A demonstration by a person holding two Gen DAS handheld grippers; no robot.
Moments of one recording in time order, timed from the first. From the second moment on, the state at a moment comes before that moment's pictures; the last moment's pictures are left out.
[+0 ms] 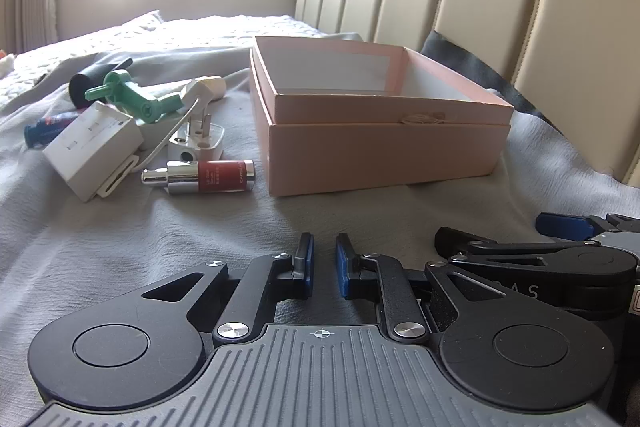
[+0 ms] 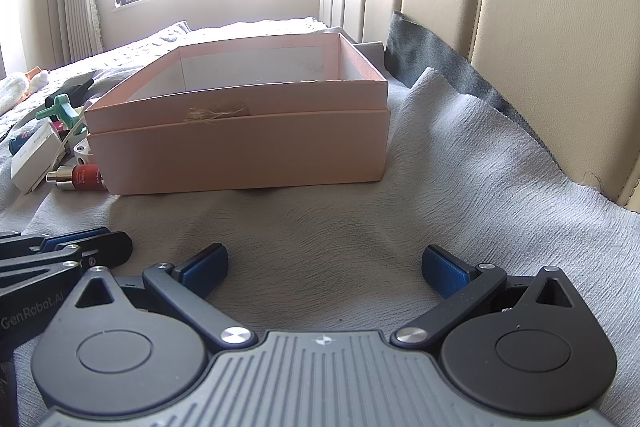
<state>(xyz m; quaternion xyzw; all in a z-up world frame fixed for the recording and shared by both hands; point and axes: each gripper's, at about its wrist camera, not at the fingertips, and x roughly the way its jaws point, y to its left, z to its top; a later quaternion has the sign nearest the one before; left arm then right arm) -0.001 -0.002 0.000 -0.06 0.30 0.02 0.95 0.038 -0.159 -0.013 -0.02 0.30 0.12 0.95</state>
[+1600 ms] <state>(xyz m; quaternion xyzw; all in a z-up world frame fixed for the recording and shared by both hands) -0.004 0.005 0.003 -0.09 0.30 0.01 0.95 0.059 -0.172 -0.001 -0.01 0.37 0.16 0.92</state>
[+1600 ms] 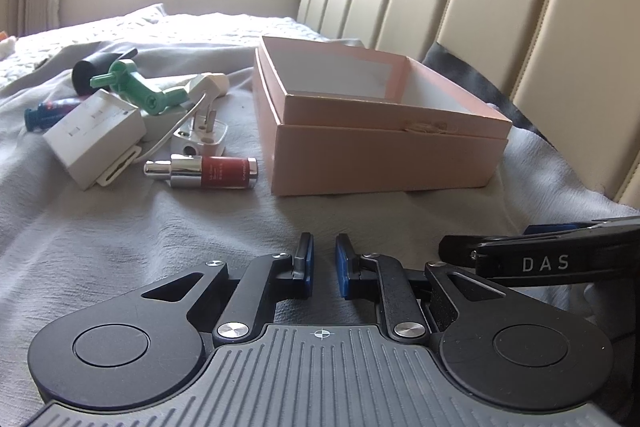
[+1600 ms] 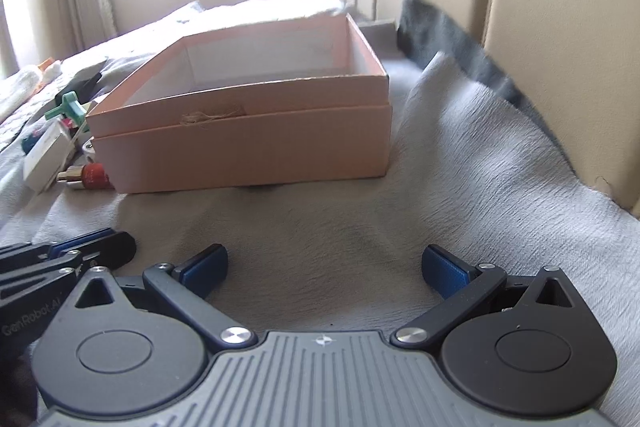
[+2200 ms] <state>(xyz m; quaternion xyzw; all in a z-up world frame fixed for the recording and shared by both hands) 0.113 0.239 0.080 -0.16 0.32 0.09 0.93 0.056 -0.184 0.001 -0.06 0.37 0.23 0.90</state>
